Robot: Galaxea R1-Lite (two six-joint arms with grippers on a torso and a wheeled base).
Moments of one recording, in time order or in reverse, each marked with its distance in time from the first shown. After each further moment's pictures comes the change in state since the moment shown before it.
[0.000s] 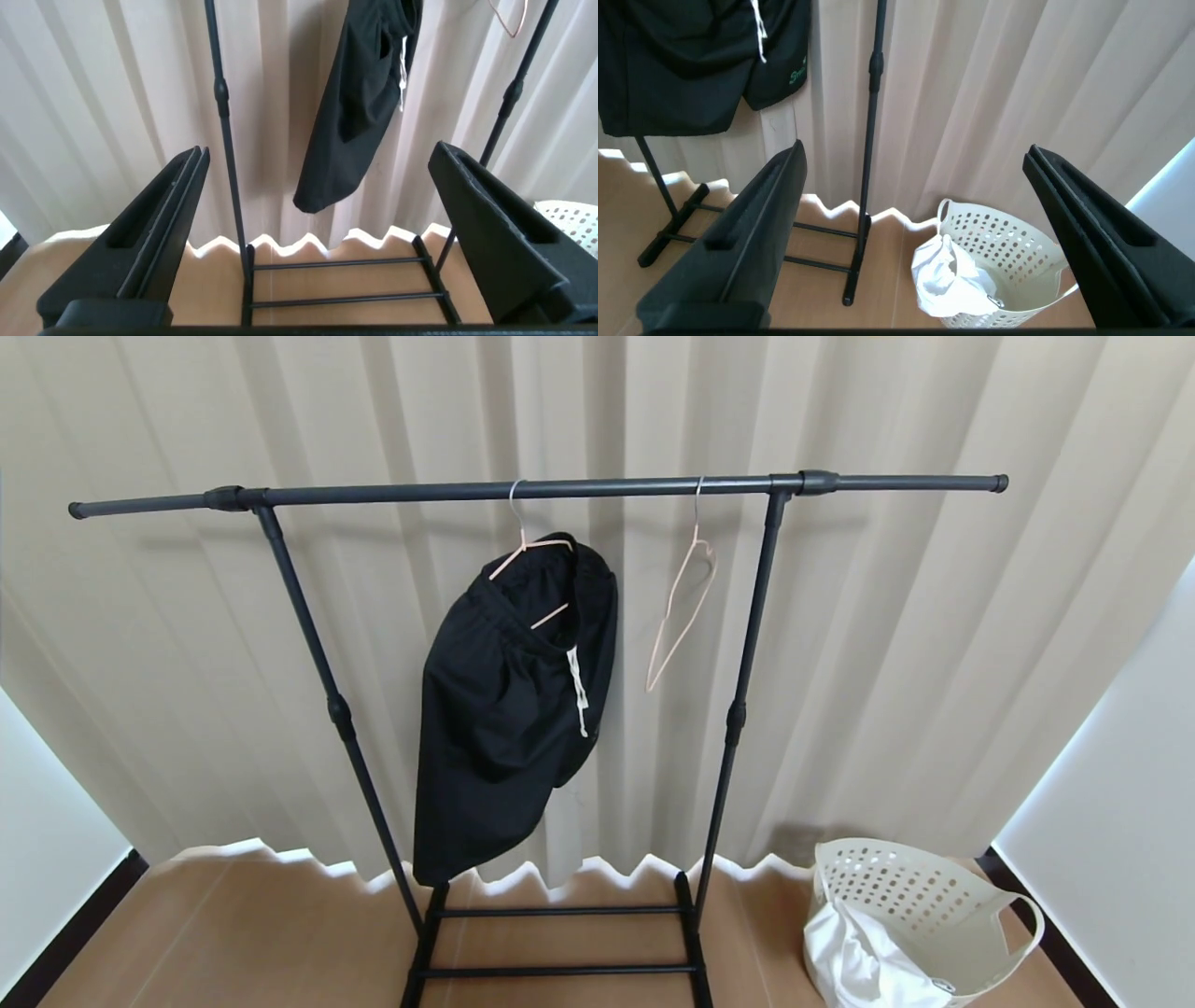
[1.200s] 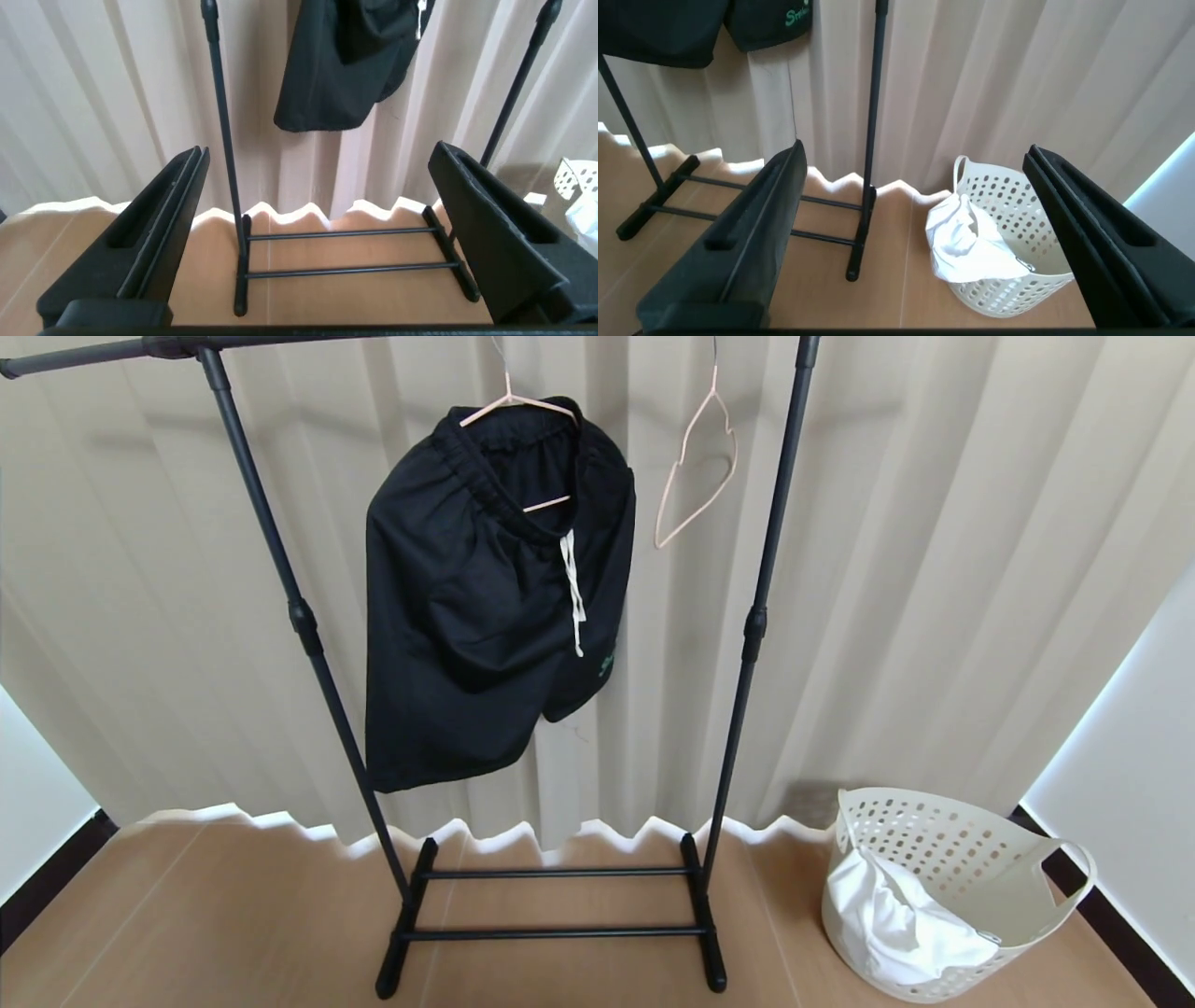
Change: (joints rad) left arm 0.000 0.000 0.000 0.000 0.000 0.000; right arm 0.000 0.000 0.000 -0.002 -0.003 0.010
